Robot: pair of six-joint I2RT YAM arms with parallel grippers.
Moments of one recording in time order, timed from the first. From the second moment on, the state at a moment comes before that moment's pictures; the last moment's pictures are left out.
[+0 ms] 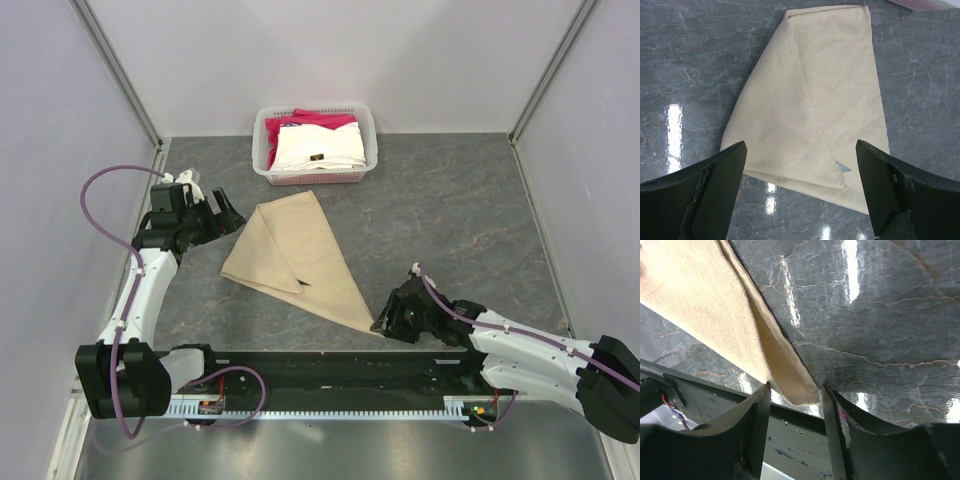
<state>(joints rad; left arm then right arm) 0.05 1.15 0.91 -0.48 0.30 -0.35 0.87 0.92 0.32 -0.33 -0.03 1.18</state>
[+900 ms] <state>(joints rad) 0.05 1.15 0.91 -0.47 0.32 -0.35 0.87 1.11 0.44 -0.38 -0.02 1.01</state>
